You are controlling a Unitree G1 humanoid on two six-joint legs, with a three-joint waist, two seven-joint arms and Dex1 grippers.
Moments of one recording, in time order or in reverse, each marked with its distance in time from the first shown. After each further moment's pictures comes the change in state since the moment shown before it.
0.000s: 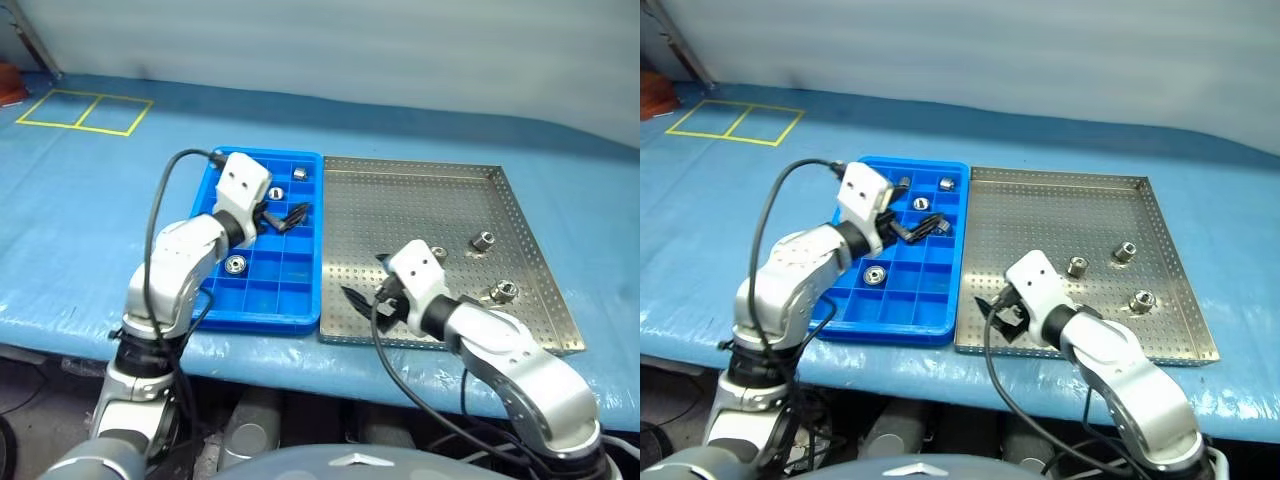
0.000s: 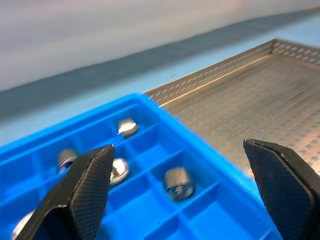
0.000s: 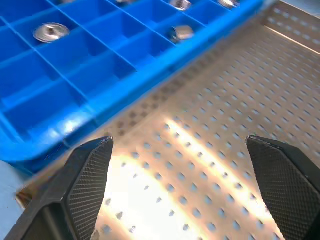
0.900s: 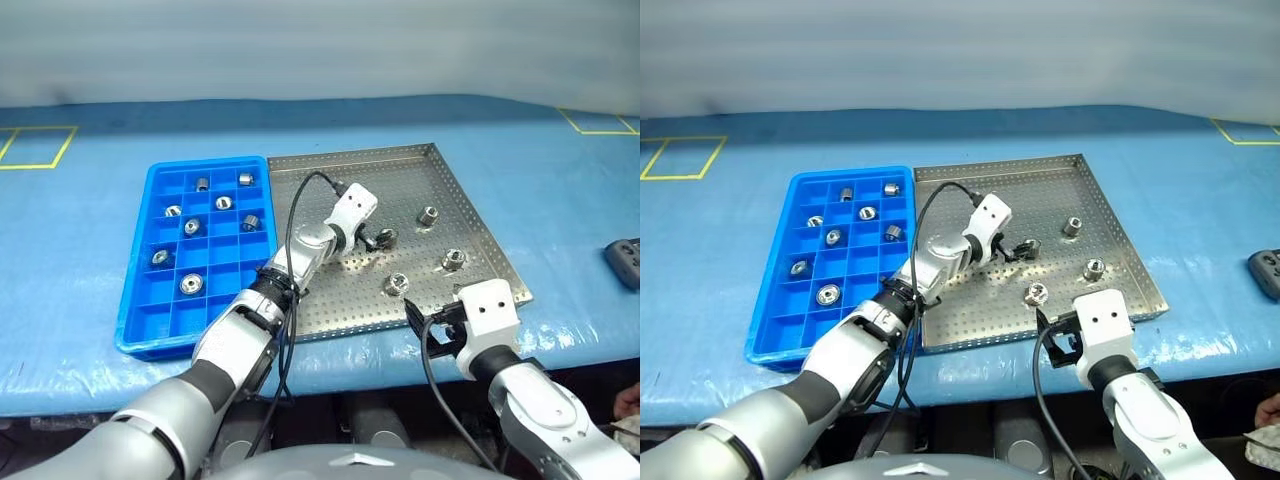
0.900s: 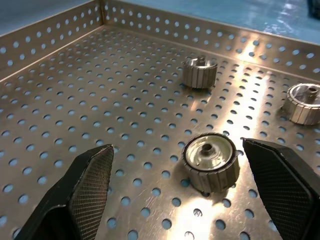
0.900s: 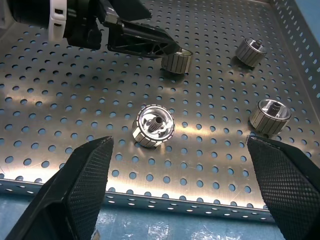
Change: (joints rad) left arm -0.391 -0.423 -0.140 1.238 0.132 -0.607 0.125; right arm 0.377 0.020 -0.114 -0.125 0.077 -0.162 -0.347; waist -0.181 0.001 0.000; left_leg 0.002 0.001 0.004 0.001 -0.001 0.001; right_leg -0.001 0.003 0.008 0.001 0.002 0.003
